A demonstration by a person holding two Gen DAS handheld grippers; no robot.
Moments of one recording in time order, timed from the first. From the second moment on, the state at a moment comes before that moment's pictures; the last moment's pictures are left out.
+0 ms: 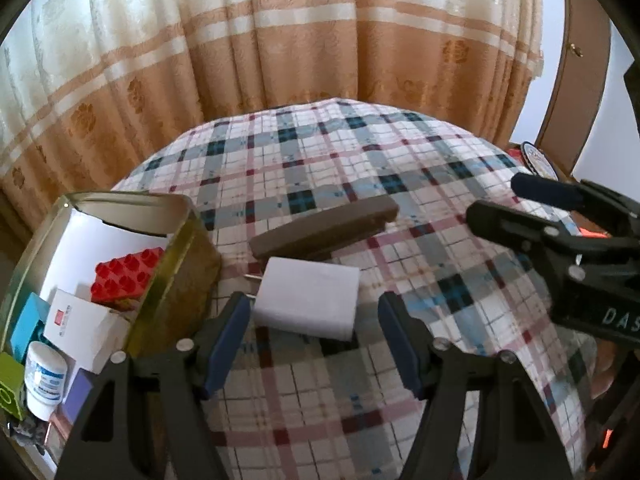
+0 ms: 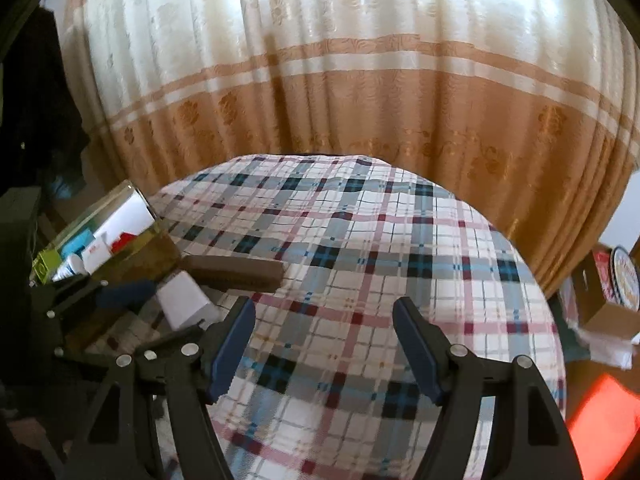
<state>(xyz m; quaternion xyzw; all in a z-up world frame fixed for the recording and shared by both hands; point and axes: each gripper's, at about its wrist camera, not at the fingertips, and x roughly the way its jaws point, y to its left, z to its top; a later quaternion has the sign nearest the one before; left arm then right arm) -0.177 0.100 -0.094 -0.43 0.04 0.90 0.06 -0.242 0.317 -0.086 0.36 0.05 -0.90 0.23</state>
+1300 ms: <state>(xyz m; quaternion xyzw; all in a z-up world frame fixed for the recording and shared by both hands) -0.154 0.086 -0.103 -0.43 0.02 0.90 0.00 -0.291 0.219 -0.120 0.38 0.18 -0.82 0.39</state>
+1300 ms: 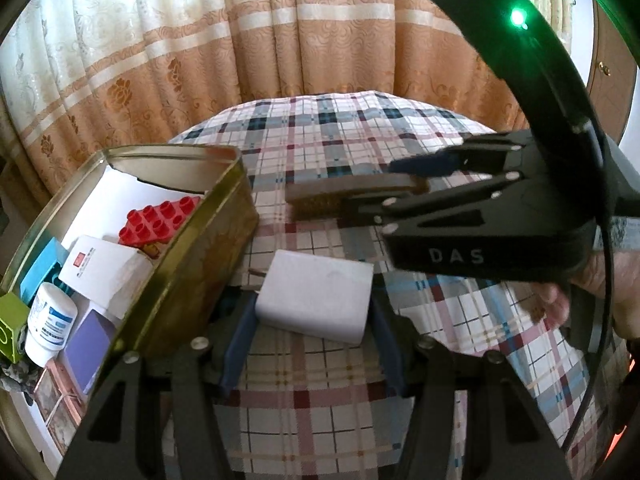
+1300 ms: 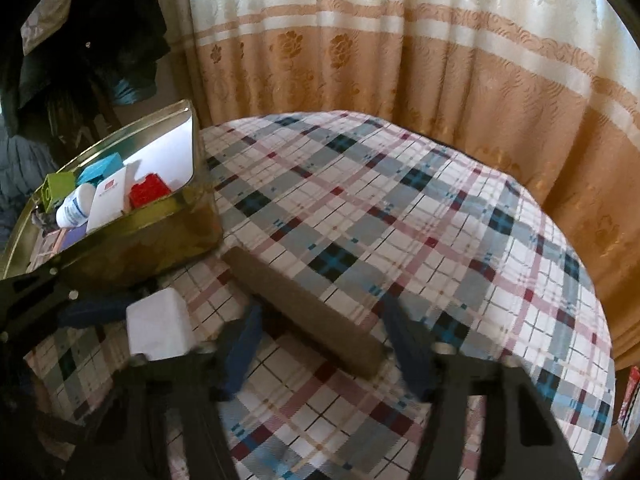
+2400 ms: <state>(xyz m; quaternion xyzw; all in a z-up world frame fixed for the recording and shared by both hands) -0.159 0.088 -0.105 -0.43 0.02 0.90 0.01 -0.231 0.270 -0.118 0.43 0.11 -0.84 0.30</state>
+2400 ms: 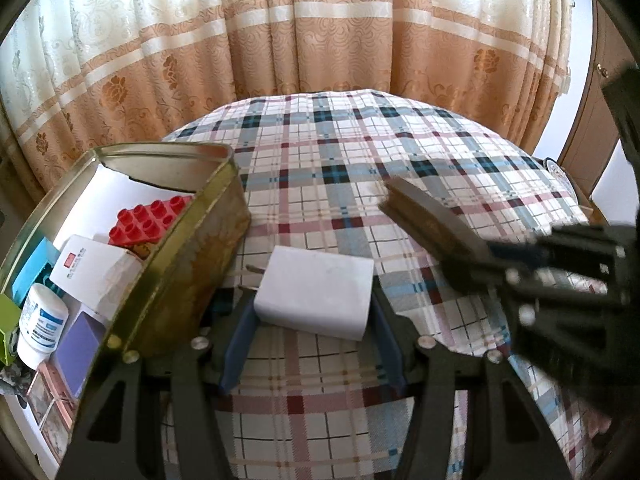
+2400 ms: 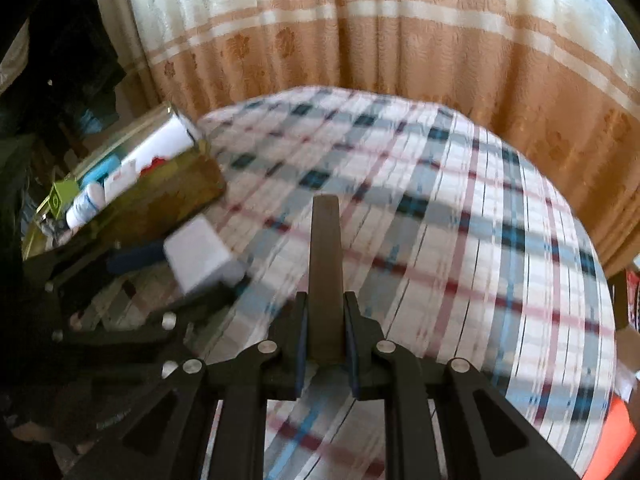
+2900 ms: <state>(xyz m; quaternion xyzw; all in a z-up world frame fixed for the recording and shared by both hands) -0.160 0.088 -0.106 -0.43 0.01 0.90 0.01 -0.200 0.279 -0.118 0.43 0.08 -0.87 0.24</state>
